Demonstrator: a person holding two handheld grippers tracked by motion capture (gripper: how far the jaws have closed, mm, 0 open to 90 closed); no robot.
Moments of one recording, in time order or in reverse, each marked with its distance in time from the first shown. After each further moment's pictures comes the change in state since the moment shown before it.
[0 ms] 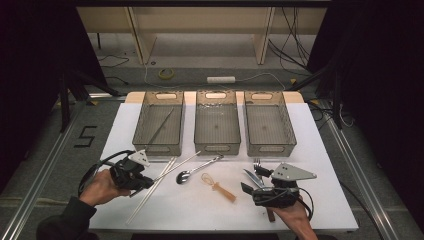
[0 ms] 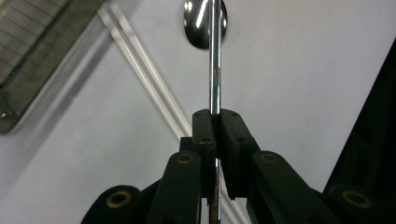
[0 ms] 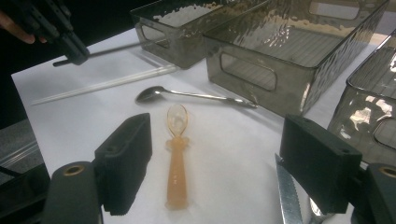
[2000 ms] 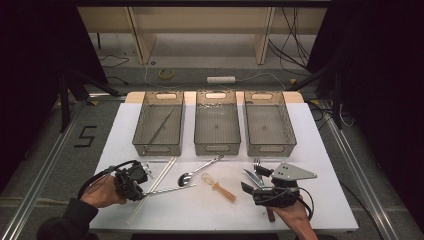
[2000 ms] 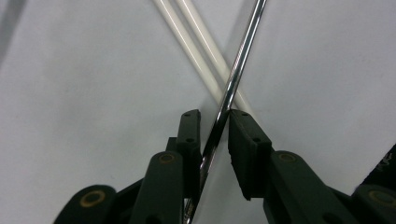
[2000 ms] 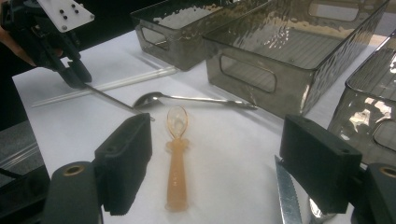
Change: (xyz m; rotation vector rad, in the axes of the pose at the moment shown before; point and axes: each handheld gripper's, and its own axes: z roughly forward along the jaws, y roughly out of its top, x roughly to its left) left arm -0.001 -0.015 0.037 0.371 0.079 0.038; right arm -0.001 0.001 0.000 -0.004 0.005 0.001
